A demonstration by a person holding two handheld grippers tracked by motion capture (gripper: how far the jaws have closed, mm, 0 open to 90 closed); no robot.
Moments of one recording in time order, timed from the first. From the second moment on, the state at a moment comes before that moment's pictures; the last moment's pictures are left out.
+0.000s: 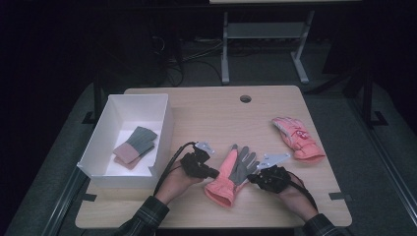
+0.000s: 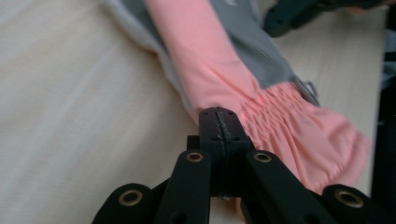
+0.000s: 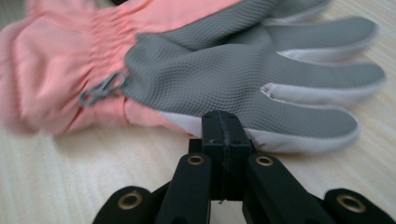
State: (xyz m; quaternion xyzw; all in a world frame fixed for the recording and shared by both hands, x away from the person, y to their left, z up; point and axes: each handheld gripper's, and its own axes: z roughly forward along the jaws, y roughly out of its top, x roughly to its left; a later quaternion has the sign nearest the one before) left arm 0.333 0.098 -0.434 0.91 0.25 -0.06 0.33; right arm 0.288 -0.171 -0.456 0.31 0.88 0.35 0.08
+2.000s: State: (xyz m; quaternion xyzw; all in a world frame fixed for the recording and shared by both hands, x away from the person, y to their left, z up) left arm 0.270 0.133 -0.452 0.90 0.25 0.01 0.35; right arm 0.393 -0.296 -0.403 0.46 0.80 0.35 0.15
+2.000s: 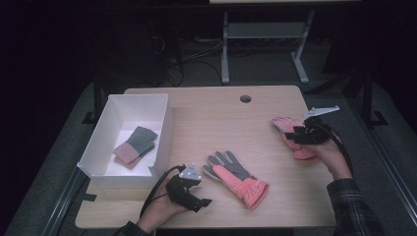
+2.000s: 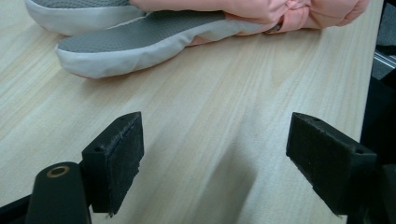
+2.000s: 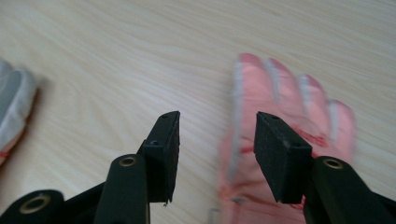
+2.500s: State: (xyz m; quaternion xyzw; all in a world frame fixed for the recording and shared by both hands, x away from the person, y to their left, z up) left arm 0.275 0.135 -0.453 0.91 0.25 0.01 0.34; right arm 0.413 -0.335 -0.433 0.52 0.78 0.33 0.14
